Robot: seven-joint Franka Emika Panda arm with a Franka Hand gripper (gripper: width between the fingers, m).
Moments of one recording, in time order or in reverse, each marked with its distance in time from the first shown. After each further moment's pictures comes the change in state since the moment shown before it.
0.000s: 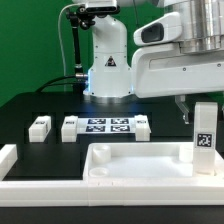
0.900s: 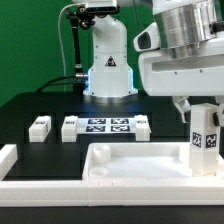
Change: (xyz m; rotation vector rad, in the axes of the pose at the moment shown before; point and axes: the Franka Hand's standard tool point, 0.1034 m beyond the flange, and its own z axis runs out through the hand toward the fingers) arm -0.001 0.008 0.004 0.055 -0.068 0.117
